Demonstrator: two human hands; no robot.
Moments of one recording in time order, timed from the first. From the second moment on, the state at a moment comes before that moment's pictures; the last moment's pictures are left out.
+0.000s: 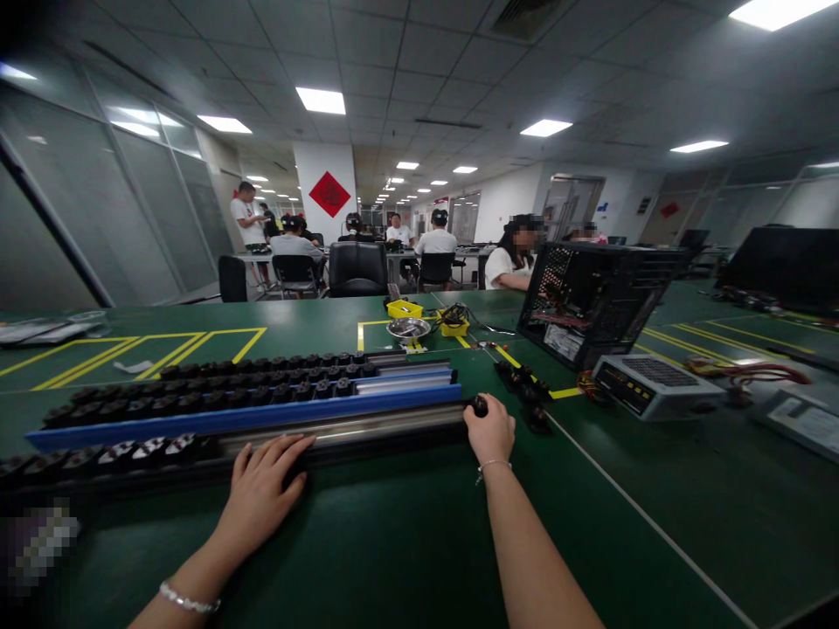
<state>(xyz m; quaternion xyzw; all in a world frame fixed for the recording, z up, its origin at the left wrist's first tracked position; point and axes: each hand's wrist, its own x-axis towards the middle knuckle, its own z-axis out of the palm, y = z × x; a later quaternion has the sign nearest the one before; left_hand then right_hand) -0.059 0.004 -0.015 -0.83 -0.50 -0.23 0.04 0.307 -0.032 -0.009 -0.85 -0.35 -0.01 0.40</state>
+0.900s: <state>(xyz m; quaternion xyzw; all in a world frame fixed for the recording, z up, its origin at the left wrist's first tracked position) -0.059 0.003 -0.015 -0.83 -0.50 -0.23 0.04 0.309 -0.034 0.000 -0.84 -0.33 0.05 0.43</state>
